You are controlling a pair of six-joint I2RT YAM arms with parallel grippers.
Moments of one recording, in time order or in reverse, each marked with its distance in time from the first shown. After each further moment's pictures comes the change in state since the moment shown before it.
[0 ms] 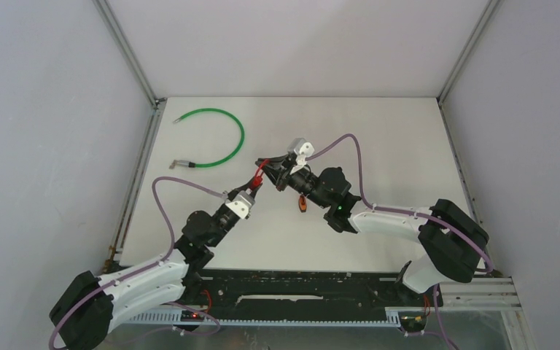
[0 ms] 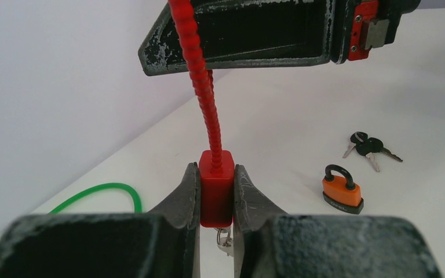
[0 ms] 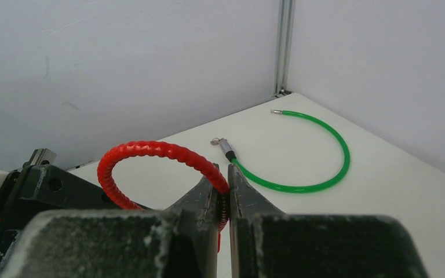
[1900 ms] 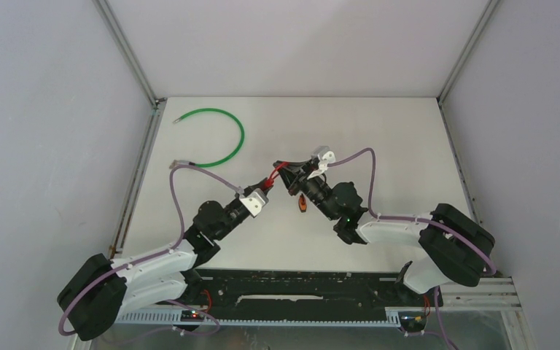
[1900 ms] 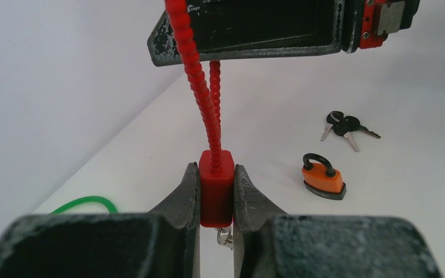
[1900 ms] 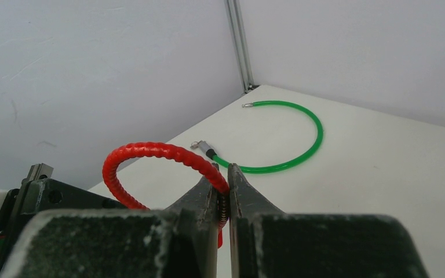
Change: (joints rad) left arm 0.008 0.160 0.072 -0.026 0.114 0.031; right arm -0.002 -0.045 -0.195 0.192 0.214 0.133
